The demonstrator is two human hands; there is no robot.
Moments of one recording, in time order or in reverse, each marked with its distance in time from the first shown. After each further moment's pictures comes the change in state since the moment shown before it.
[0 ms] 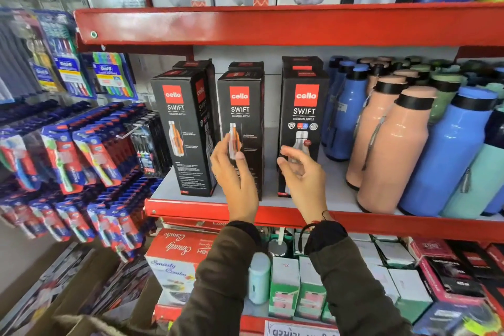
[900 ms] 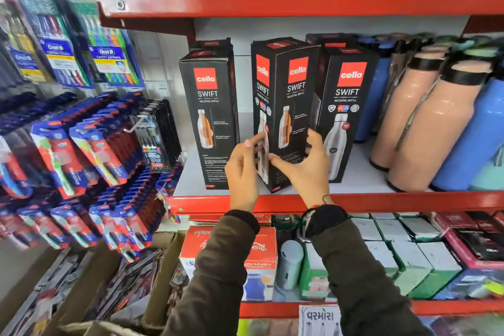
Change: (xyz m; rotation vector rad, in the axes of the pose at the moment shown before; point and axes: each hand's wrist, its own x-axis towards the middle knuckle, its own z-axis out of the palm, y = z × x) left_hand 0.047 -0.044 -0.068 -0.322 -0.357 -0.271; right_hand -0.008 -0.013 0.093 -0.176 0.162 0.127
